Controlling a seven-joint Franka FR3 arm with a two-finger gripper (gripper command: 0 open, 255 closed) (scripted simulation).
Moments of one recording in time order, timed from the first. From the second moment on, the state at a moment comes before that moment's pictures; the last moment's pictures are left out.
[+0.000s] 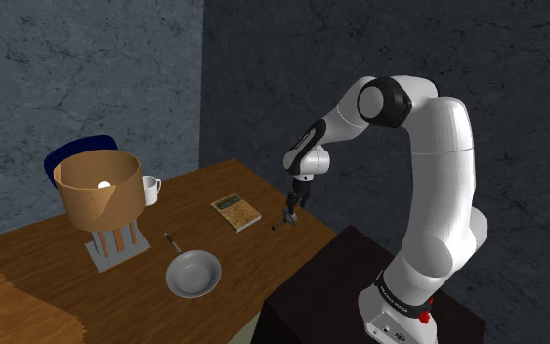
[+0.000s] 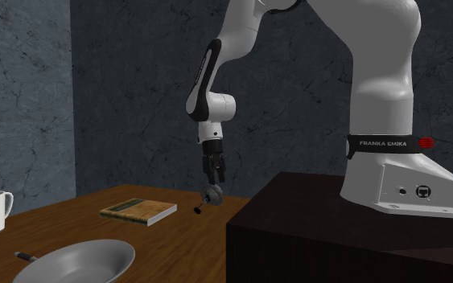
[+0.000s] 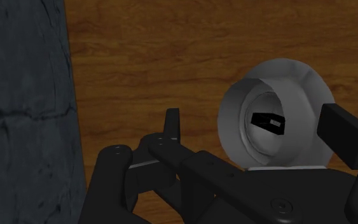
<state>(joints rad) -0.17 0.58 -0.16 -2.17 0.21 2.50 -0.56</state>
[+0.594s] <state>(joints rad) -0.17 0.58 -0.15 -2.16 0.22 2.51 -0.56</state>
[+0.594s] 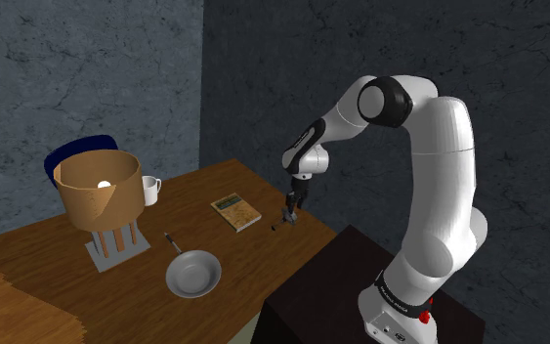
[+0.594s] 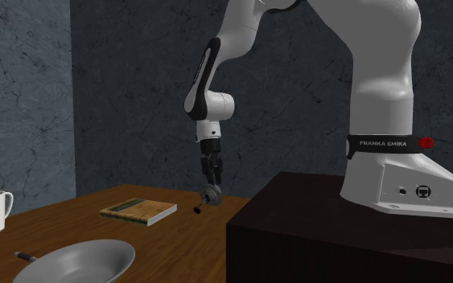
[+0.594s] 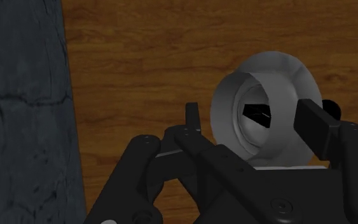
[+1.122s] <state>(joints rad) -0.16 0.54 -0.16 -2.18 0.20 2.48 -0.55</state>
